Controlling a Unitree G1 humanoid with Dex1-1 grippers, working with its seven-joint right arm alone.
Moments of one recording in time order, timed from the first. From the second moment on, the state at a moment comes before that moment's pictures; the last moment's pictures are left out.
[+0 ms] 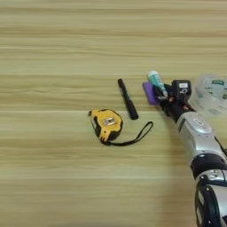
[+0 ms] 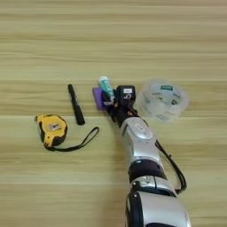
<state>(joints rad) -0.43 -0.31 -0.23 0.87 0.16 -0.21 0.34</state>
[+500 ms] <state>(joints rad) -0.44 -0.31 -0.24 0.88 0.17 -0.21 0.34</state>
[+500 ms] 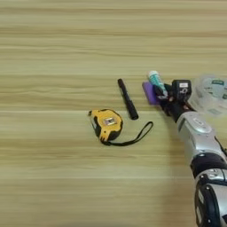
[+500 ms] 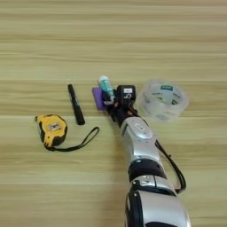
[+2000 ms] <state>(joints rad) -0.21 -0.16 -0.05 0.30 0.20 0.01 0.42</state>
